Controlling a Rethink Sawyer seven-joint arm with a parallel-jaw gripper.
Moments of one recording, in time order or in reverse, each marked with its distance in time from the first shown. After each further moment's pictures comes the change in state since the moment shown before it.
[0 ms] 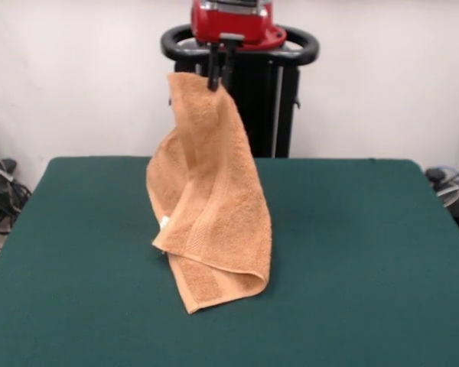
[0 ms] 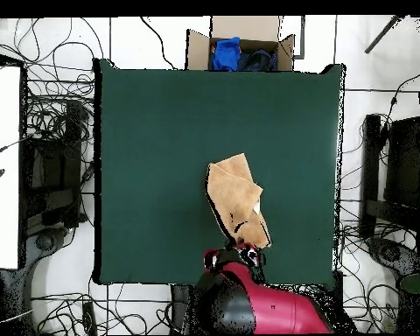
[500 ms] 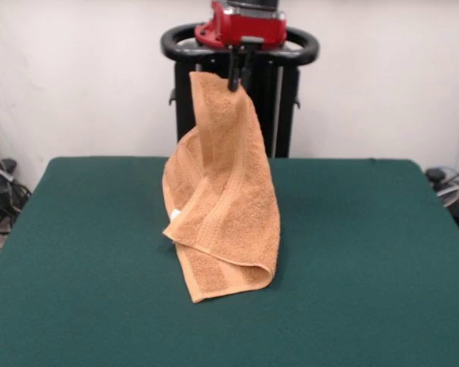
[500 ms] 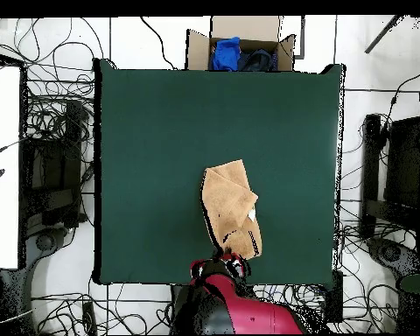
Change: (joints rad) arm 0.106 0.032 -0.090 0.050 0.000 -0.099 0.015
